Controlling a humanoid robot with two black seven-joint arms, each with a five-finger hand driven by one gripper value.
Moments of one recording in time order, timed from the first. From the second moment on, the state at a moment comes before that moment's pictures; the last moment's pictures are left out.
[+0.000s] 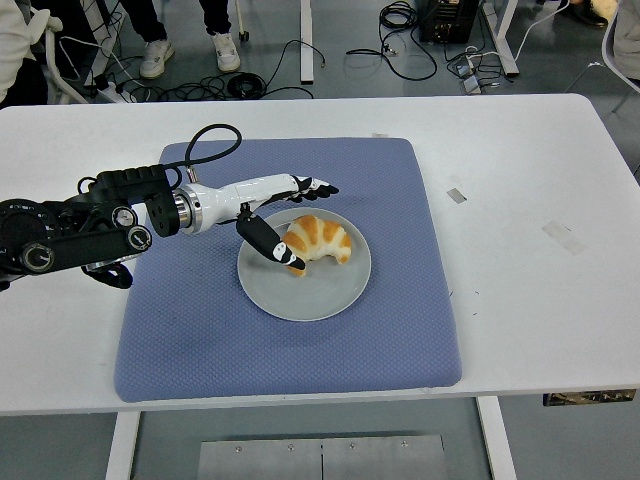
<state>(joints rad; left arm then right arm) -1.28 0.43 0.21 -1.23 0.69 0.04 -0.18 -0.09 0.00 0.10 0.12 -0.10 -0.09 0.22</state>
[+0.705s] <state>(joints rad) -1.26 0.39 0.21 -1.21 0.73 0.05 -0.18 -0.09 0.00 0.10 0.12 -0.10 -0.09 0.22</state>
